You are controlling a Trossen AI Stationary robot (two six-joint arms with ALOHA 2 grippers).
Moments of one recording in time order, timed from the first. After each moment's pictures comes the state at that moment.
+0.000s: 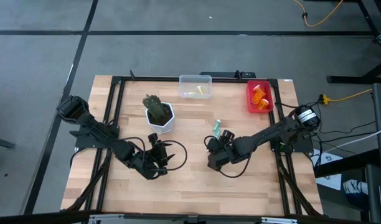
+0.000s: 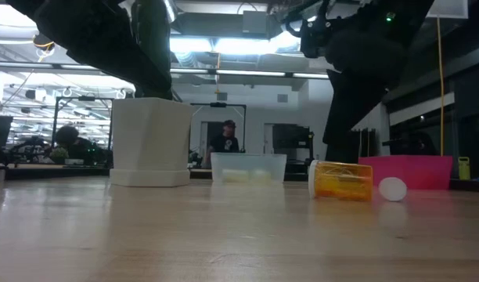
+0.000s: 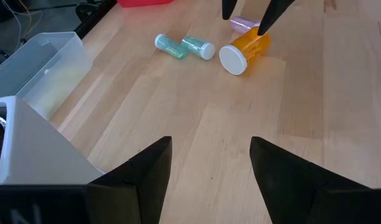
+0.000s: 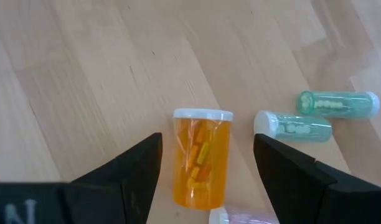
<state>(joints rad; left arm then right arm) -0.59 1.50 0.80 -0.18 -0.87 -0.52 0.39 1.75 1.16 -0.71 0.45 0.75</state>
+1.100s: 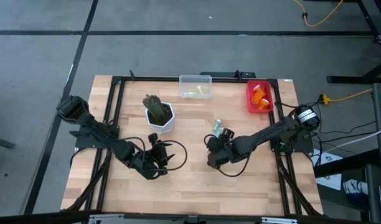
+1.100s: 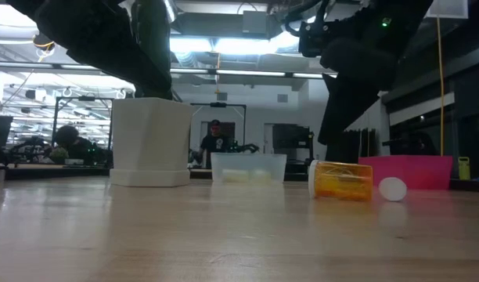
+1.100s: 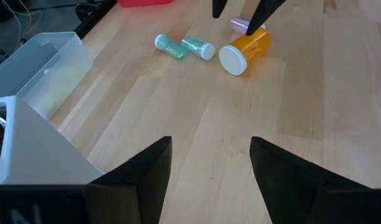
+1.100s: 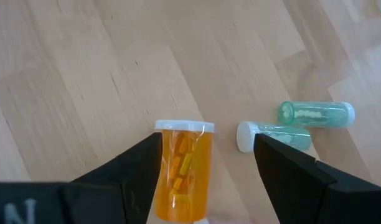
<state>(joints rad) -0.59 1.50 0.80 -0.18 -0.87 -0.52 0.38 1.75 1.16 -0.71 0.51 0.73</state>
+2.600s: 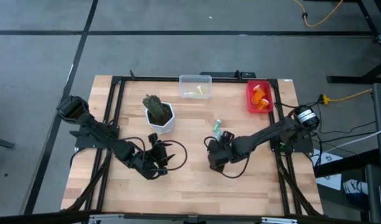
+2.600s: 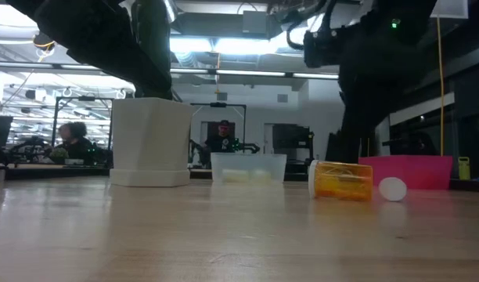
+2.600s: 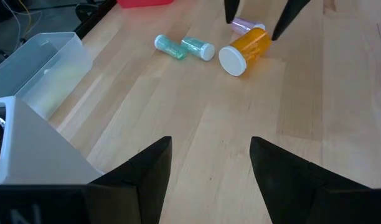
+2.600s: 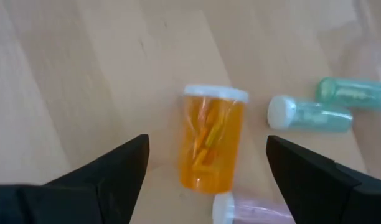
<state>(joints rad) -0.59 1.50 0.80 -0.17 -0.87 -0.52 0.38 1.76 1.16 -0.73 0.36 0.70</state>
